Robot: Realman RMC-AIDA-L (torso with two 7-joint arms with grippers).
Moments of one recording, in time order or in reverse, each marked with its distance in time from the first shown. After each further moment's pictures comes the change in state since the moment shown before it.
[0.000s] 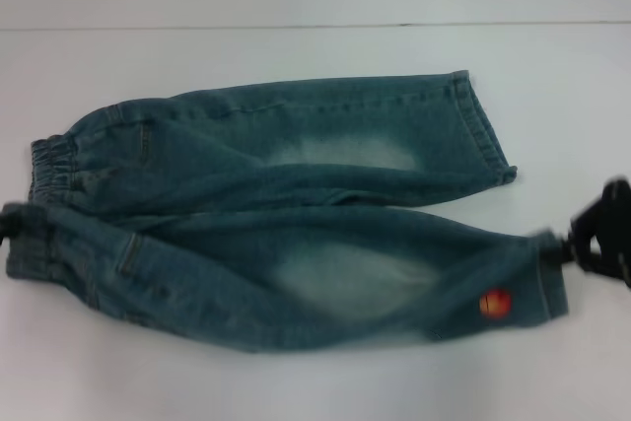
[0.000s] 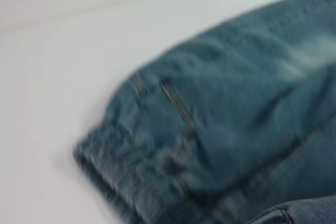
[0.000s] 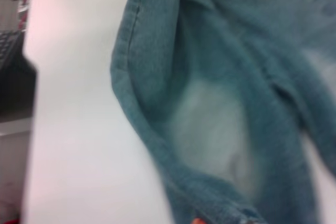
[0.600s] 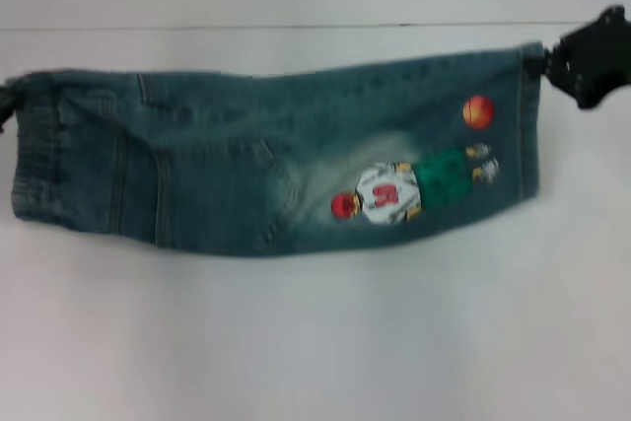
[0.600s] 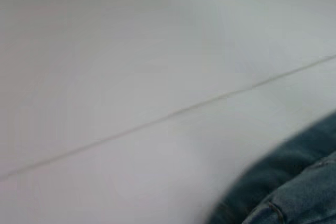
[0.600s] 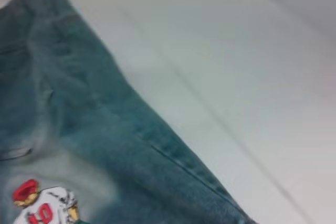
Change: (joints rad) left arm -0.124 0.001 0.096 -0.057 -0.030 -0.349 -0.127; right arm 0.061 0.011 -0.017 0.012 0.140 0.476 0.035
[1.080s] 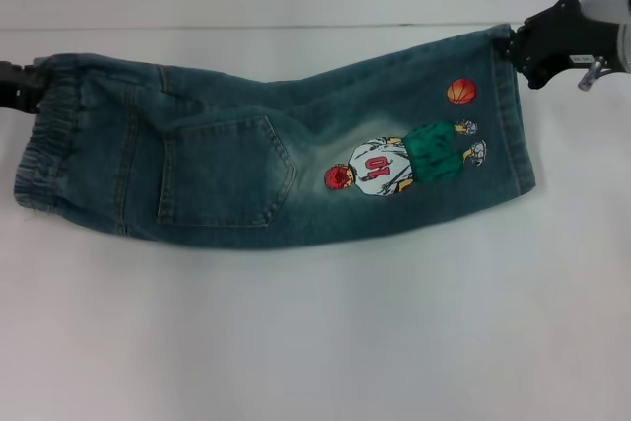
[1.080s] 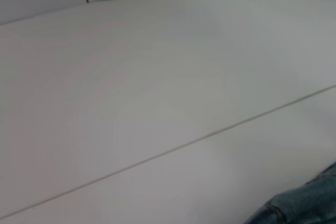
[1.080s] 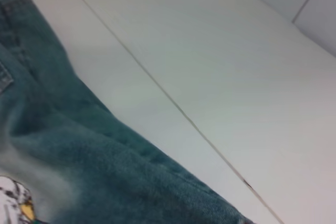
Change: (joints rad) left arm -0.018 -0.002 0.136 -0.142 -0.029 -0.265 -0.008; right arm 0.063 0.000 -0.178 0.234 0.002 0.431 0.017
